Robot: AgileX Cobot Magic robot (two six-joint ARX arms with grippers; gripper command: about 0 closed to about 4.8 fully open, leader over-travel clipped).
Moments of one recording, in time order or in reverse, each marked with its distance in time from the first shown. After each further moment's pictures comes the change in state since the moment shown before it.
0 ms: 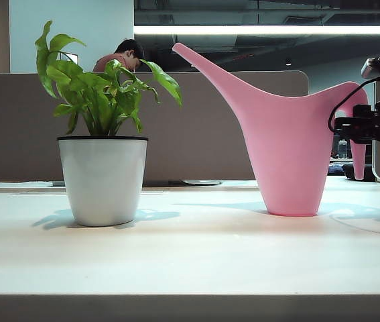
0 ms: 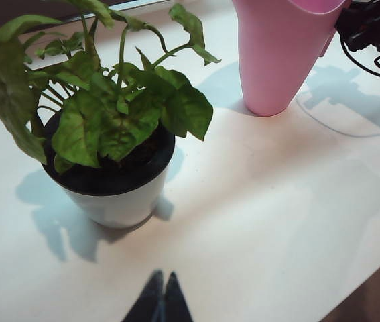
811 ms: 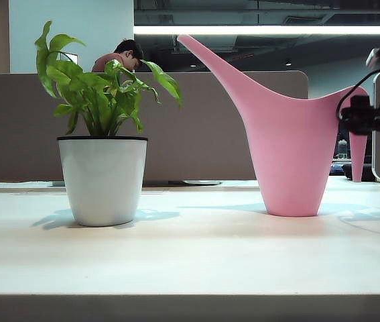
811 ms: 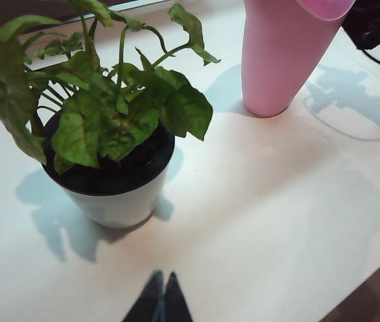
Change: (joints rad) left arm 0.000 0.000 0.000 0.000 0.000 0.000; right arm -0.014 -0.127 -0.037 -0.150 0.001 -0.010
